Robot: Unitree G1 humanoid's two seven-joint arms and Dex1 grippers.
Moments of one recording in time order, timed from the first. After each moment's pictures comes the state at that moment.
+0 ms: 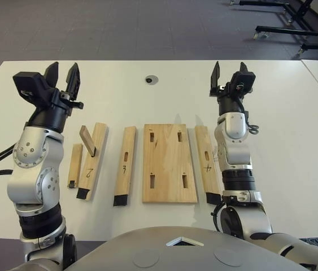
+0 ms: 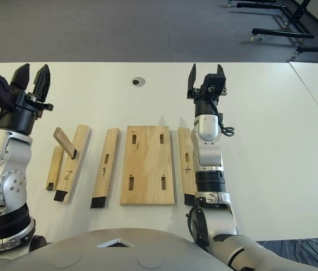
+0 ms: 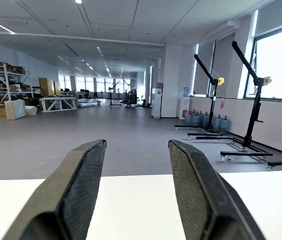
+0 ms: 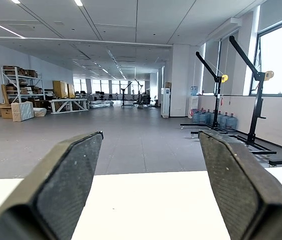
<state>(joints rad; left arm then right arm) -0.08 0.30 0.28 -0.61 -0.40 0.48 -0.10 -0.34 -0.03 -0.10 0.17 -0.02 -0.15 -0.10</state>
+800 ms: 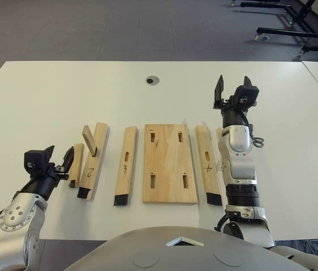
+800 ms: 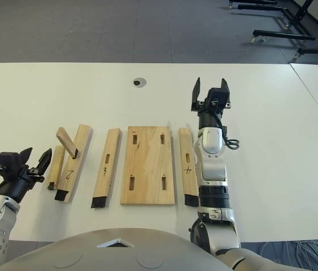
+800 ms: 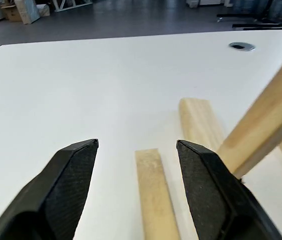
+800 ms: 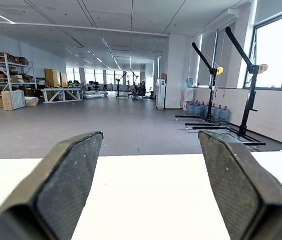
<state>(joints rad) 0.56 0.32 0.34 -0.60 -0.32 0.40 -0.31 -0.19 -0.03 -0.09 0.02 -0.03 -0.08 -0.10</state>
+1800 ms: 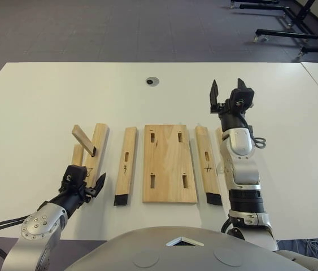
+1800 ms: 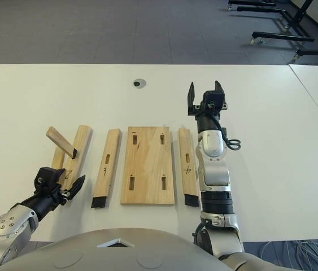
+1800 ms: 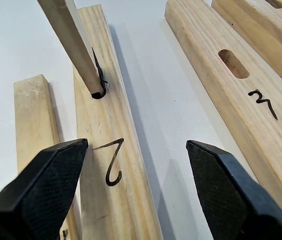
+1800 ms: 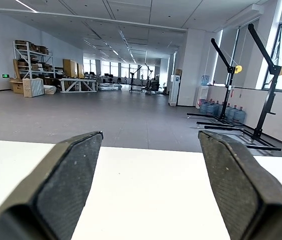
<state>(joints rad) 0.68 0.43 0.09 -0.78 -0.19 0.67 -0.29 -0.15 -0.06 -0.05 -0.06 -0.02 0.00 -0.03</state>
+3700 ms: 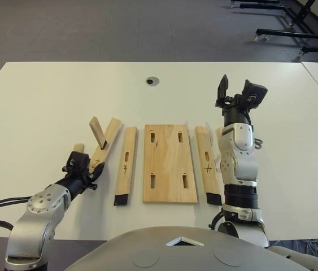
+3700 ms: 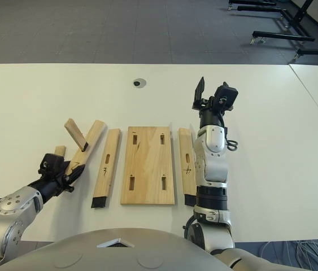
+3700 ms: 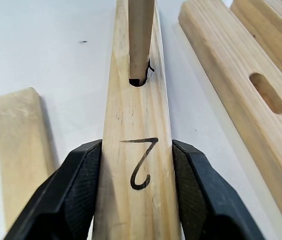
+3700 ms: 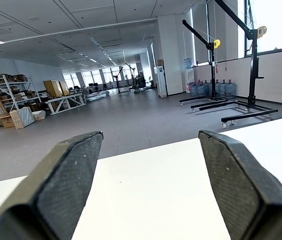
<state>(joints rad) 0.41 0.40 0.14 -0.67 -0.23 0.87 -0.31 -0.20 0.02 -0.13 -0.07 0.12 0.06 -0.10</state>
